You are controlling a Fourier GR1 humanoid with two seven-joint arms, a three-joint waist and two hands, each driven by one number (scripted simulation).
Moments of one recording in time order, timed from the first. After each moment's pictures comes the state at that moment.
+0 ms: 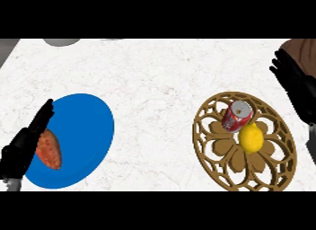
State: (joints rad) left arm 0.03 0.51 -0.16 -1.52 0.10 0.15 -0.02; right arm -0.34 -0.55 0.11 -1.37 -0.38 -0.04 0.08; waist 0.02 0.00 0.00
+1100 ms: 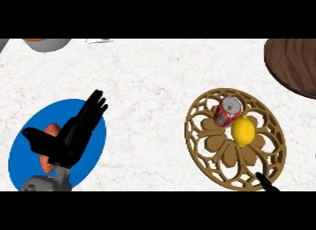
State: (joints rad) left arm -0.08 0.24 -0.24 -1.59 0.34 0.07 0.09; right arm 0.44 -0.12 0.01 -1.75 -0.12 -0.55 -0.61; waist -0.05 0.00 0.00
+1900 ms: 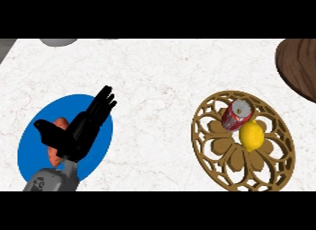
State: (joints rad) left arm -0.14 0.20 -0.25 -1.56 0.32 0.04 0.12; right arm 0.59 -0.42 0.14 -2.20 0.17 -0.52 0.30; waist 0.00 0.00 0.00
